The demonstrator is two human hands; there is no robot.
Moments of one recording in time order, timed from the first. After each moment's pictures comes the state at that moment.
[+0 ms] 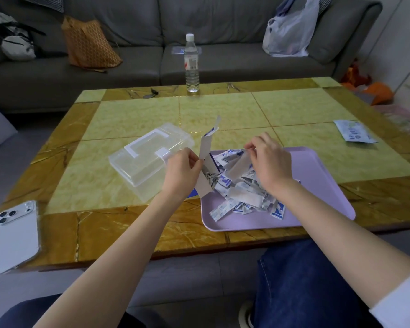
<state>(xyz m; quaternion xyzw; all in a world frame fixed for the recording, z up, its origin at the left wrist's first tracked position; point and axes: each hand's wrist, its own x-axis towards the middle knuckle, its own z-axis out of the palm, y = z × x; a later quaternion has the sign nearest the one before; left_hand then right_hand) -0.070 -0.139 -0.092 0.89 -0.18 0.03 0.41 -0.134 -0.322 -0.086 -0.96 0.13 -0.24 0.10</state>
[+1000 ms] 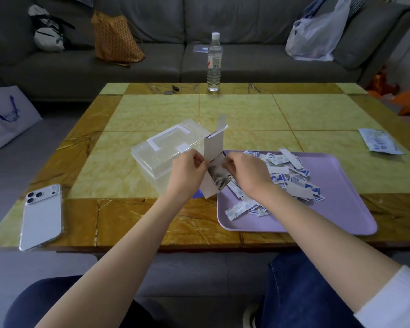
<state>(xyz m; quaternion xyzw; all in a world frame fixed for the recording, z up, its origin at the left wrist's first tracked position) -0.074 -0.108 -0.090 0.89 -0.14 0.03 0.43 -0.108 -0.257 -0.095 -0.98 0.03 -0.09 0.15</state>
